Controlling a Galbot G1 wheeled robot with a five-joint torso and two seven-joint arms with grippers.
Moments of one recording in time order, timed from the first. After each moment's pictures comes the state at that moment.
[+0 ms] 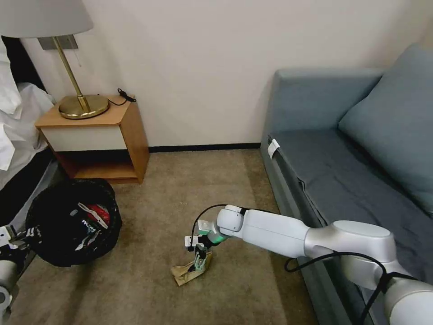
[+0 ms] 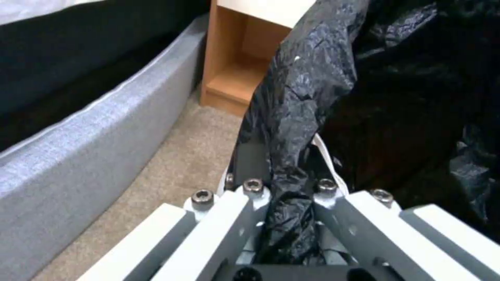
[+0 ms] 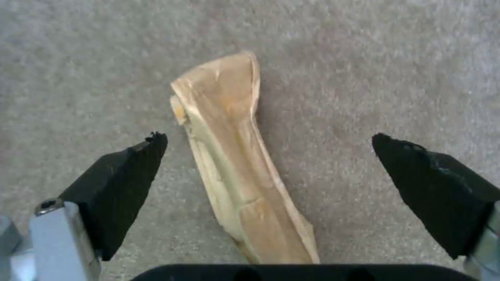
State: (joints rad) left arm 1.43 -1.16 -1.17 -1.70 -0.69 0.33 0.17; right arm -0.15 1.36 -1.10 0.97 0.43 -0.25 -0.72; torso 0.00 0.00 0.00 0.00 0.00
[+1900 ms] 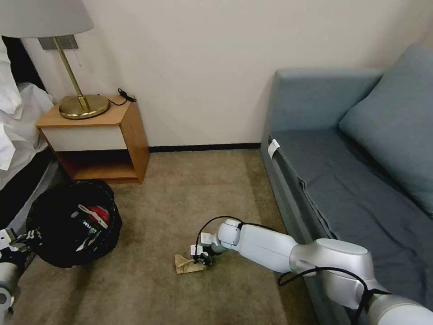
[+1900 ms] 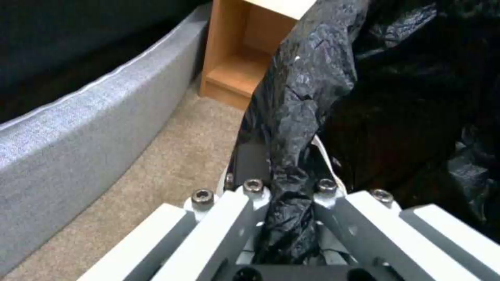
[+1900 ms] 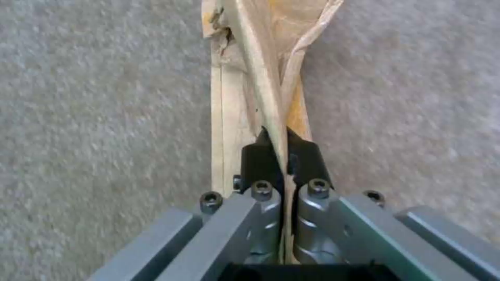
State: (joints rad) left arm 1.42 -1.17 -1.16 -1.67 -0.70 0.33 0.17; right arm -0.27 1.39 -1.01 0.83 0.26 -0.20 -0.64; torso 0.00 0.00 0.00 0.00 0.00
